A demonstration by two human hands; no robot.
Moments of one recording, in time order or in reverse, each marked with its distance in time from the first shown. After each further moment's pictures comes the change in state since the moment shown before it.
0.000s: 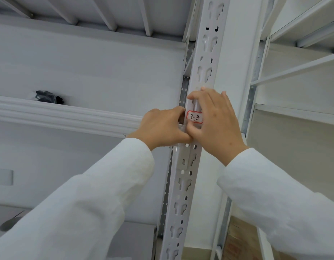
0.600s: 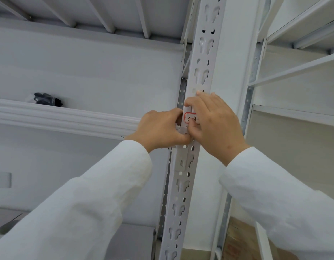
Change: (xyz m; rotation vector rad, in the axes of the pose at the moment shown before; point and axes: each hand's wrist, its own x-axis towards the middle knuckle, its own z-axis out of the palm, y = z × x) left_hand 0.000 0.001 -0.001 0.027 0.004 0.002; right_hand 0.002 0.009 0.003 -0.209 0.140 -0.236
